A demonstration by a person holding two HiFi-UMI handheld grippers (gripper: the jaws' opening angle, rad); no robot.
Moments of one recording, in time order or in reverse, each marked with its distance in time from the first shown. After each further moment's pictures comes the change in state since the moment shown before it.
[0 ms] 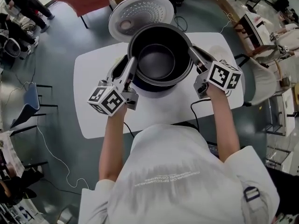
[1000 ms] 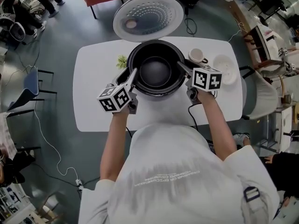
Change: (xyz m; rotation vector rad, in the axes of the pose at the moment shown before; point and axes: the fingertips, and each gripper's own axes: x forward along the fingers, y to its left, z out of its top) left arm -0.016 0.073 -0.099 -0.069 0.223 0.352; right arm 0.060 -0.034 -0.093 -0.109 0.344 0.014
